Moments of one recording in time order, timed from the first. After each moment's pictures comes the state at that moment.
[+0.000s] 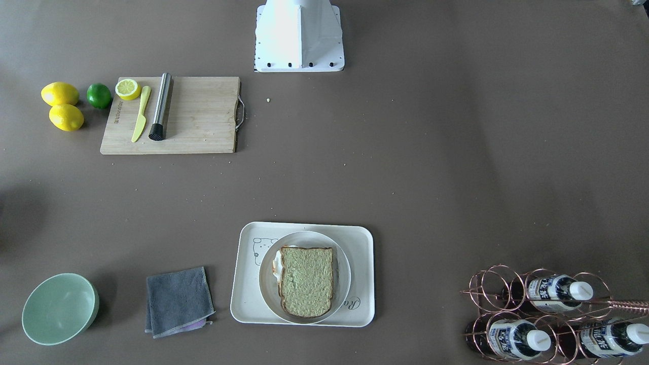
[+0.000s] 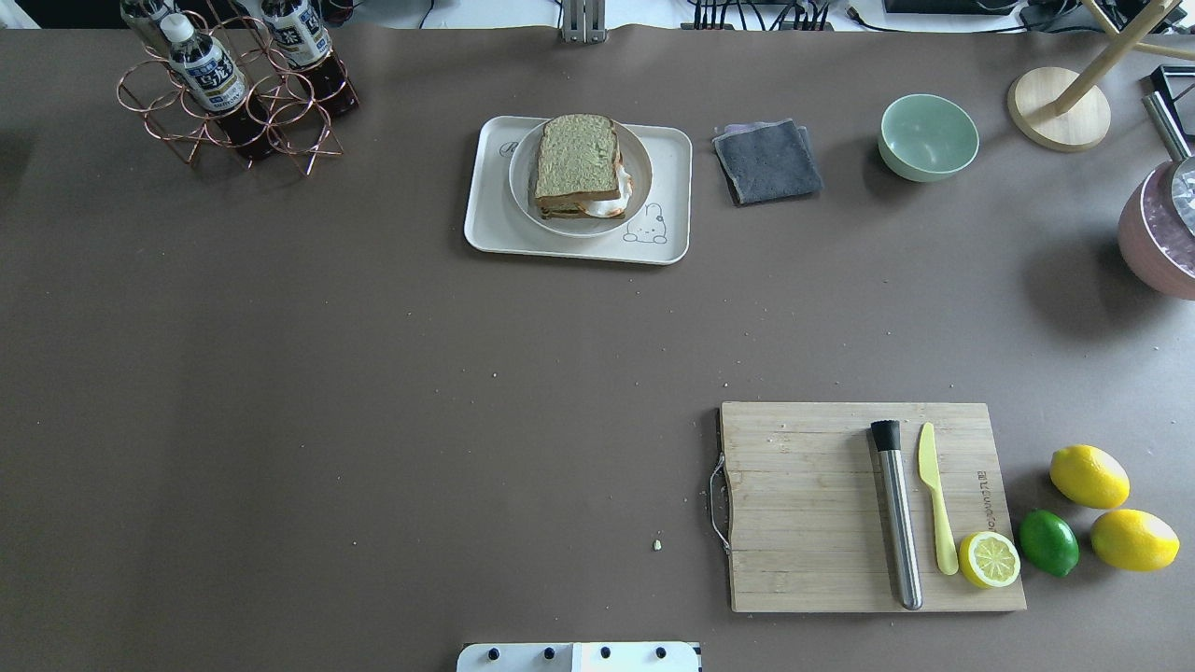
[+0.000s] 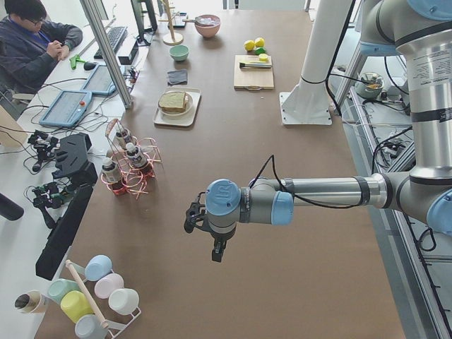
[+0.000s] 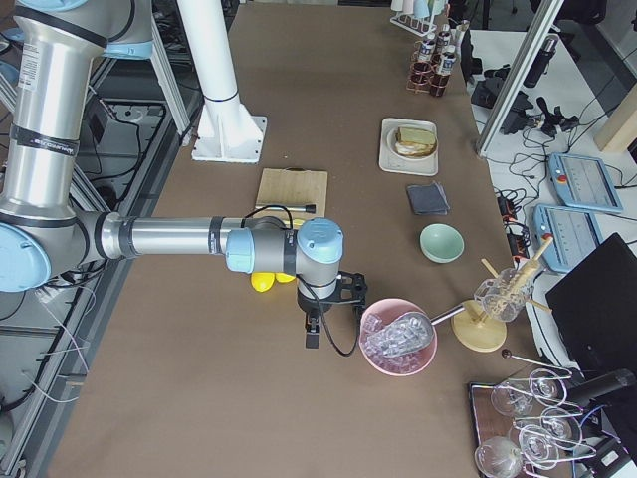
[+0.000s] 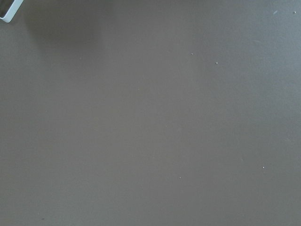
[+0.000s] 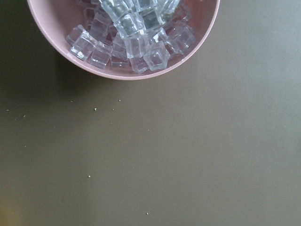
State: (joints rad) left arm -1.58 -1.35 -1.74 -1.67 -2.39 0.16; right arm 1.51 -1.82 1.85 -1.60 2.22 0.04
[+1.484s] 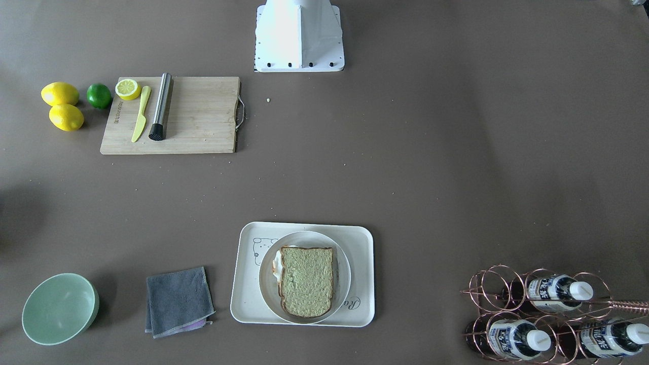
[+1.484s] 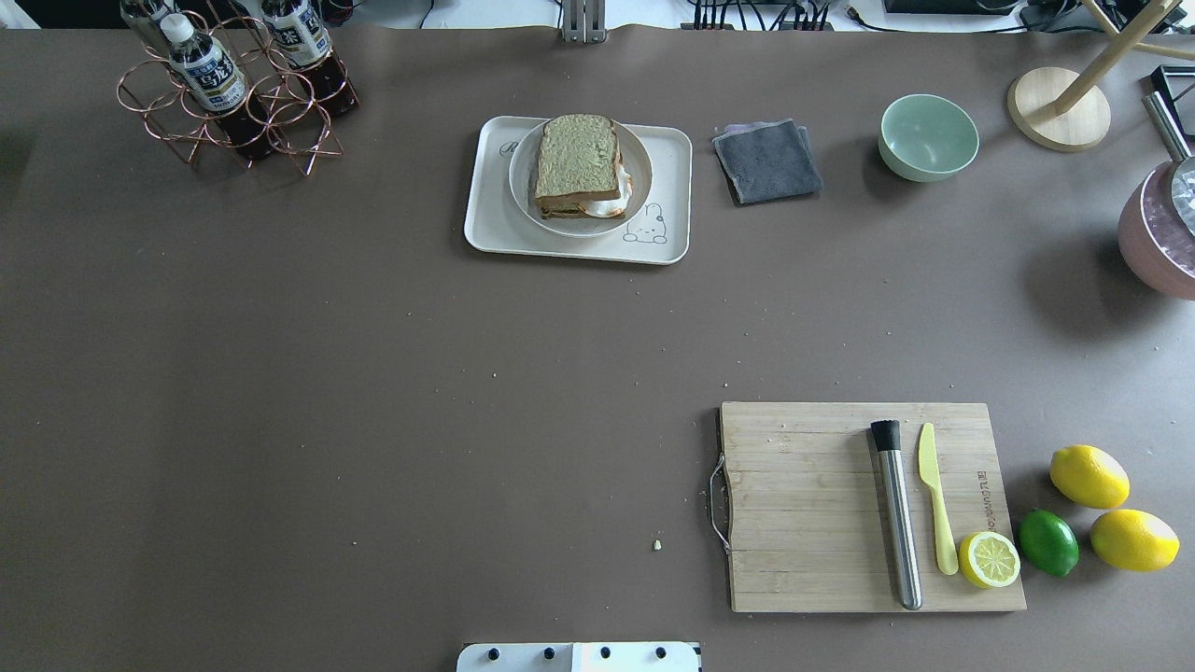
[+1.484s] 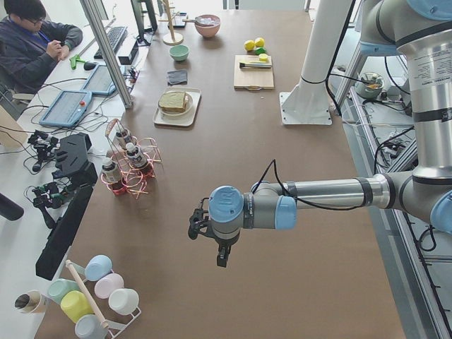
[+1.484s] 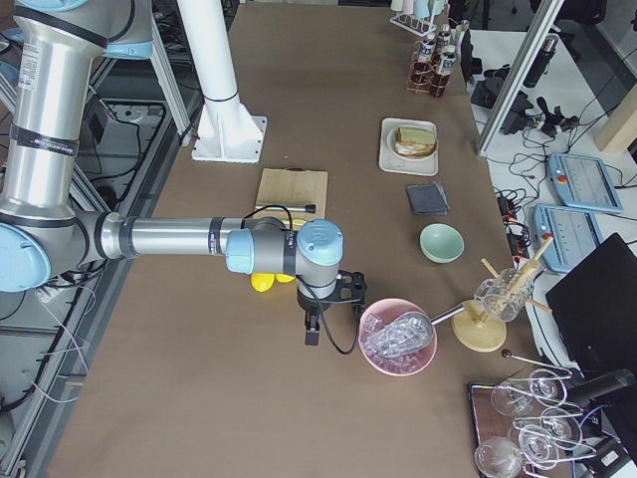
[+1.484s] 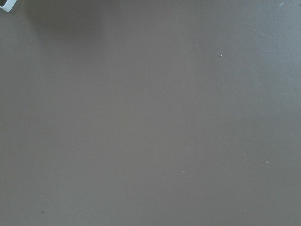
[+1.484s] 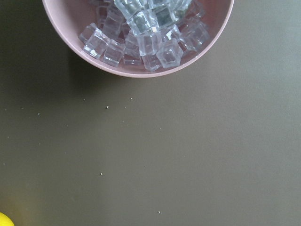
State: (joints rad) left arm -1.58 -1.33 -1.72 -1.67 -2.39 0.16; right arm 1.51 -1.82 1.84 -1.60 2.26 0.04
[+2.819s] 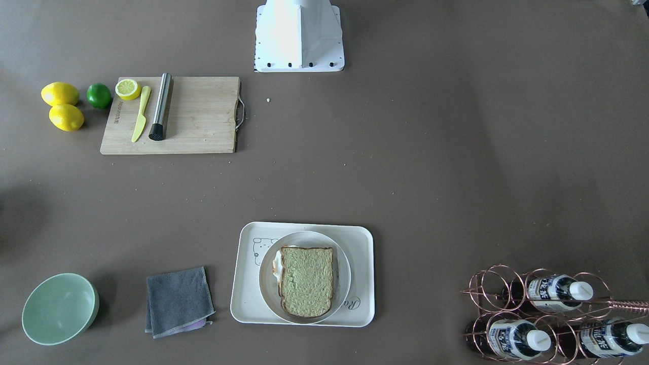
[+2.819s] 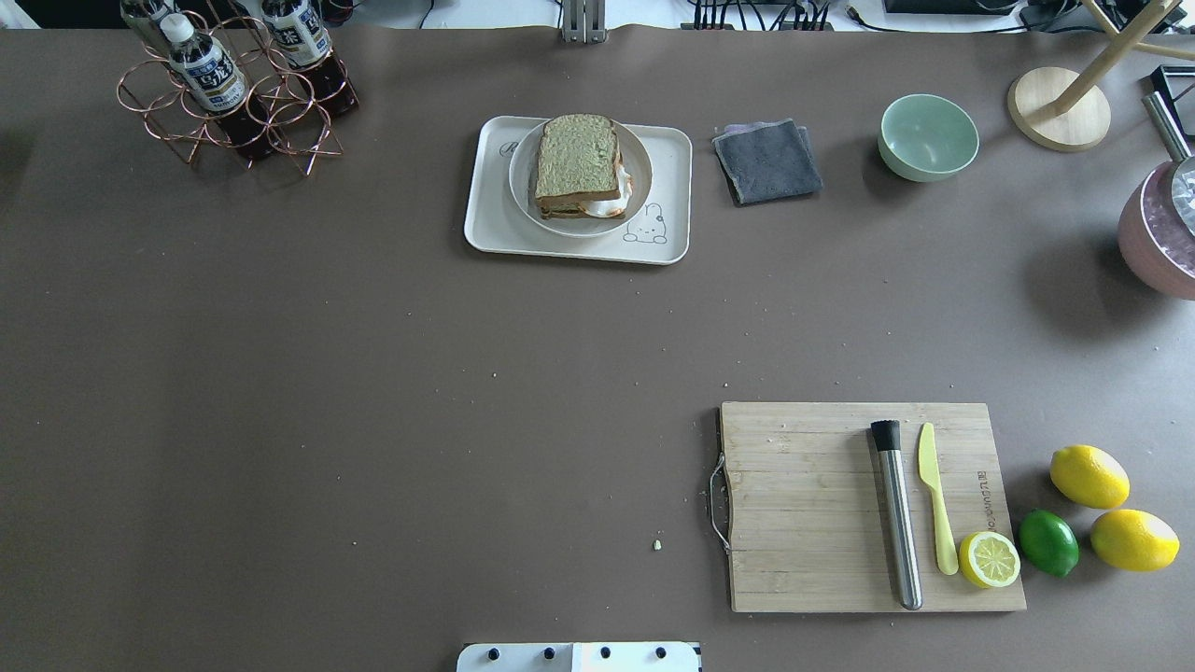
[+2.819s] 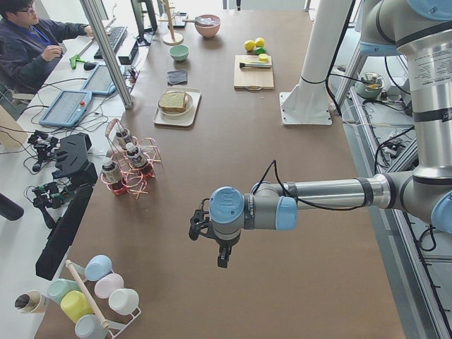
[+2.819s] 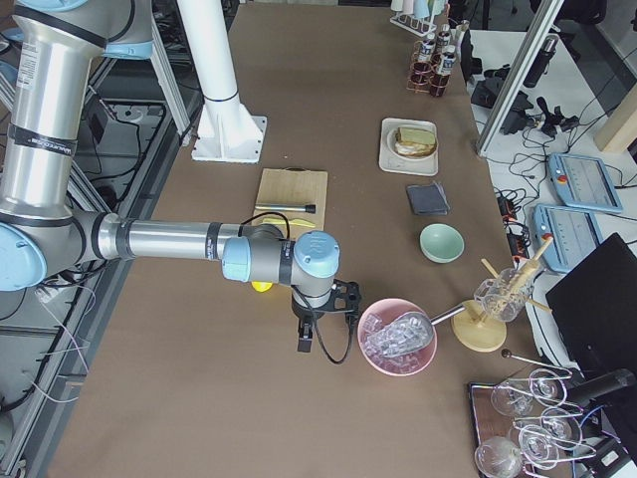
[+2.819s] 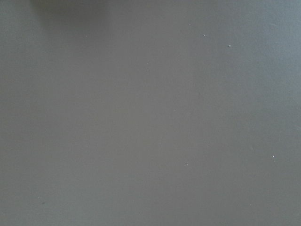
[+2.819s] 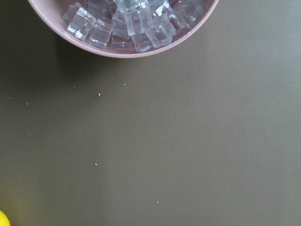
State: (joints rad) left arm -1.58 -1.33 -1.72 -1.67 -2.39 0.16; right arm 1.51 -1.83 1.82 -1.60 2.29 0.04
